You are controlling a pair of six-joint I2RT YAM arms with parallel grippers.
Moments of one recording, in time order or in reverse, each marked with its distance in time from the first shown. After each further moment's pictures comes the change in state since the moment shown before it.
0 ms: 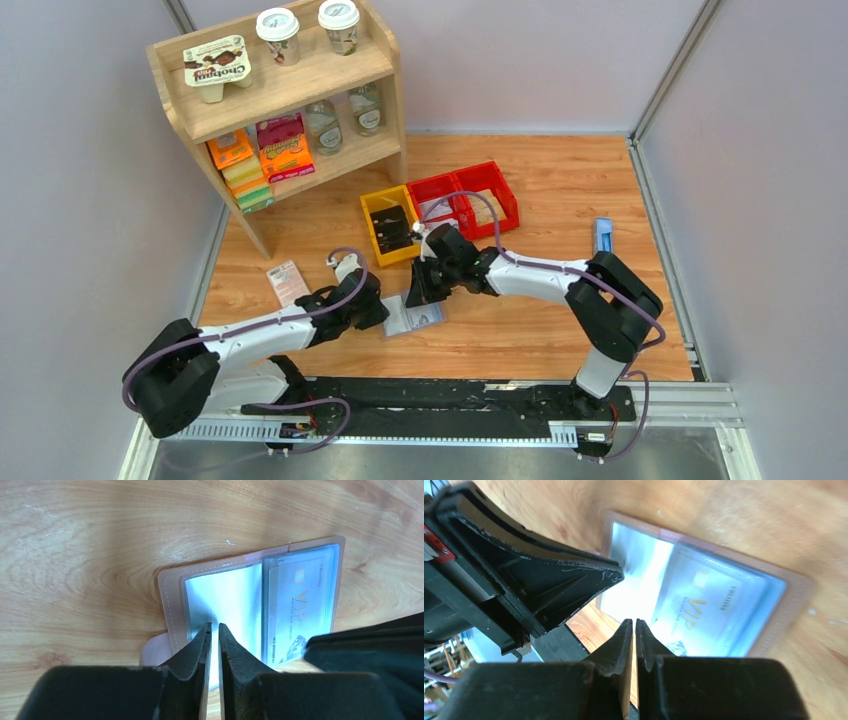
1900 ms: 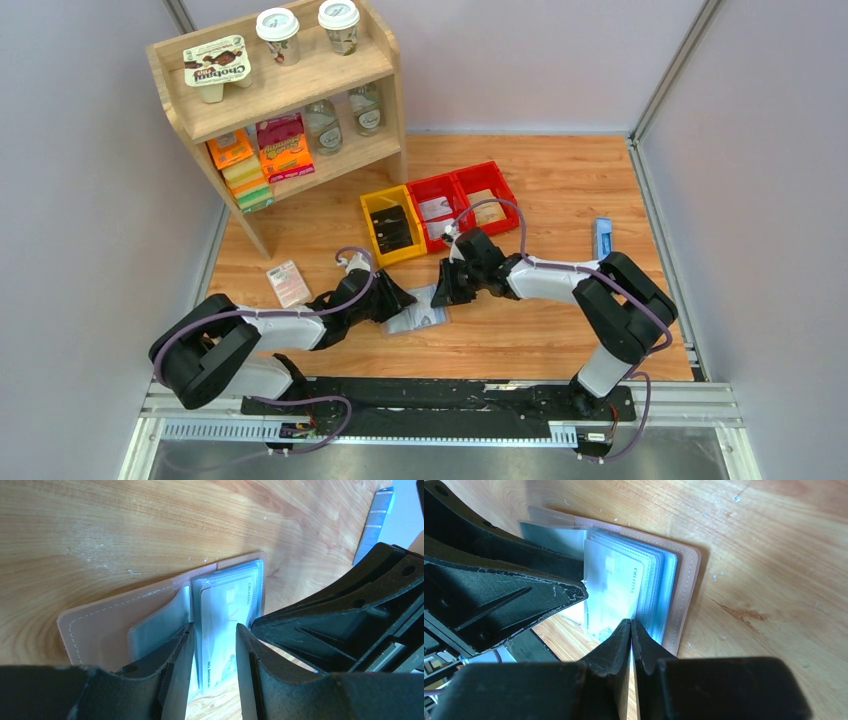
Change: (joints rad) left arm 0.046 0.175 -0.130 0.594 0.187 -0.097; right arm -0.142 -0.073 -0.187 0.075 0.016 -0.002
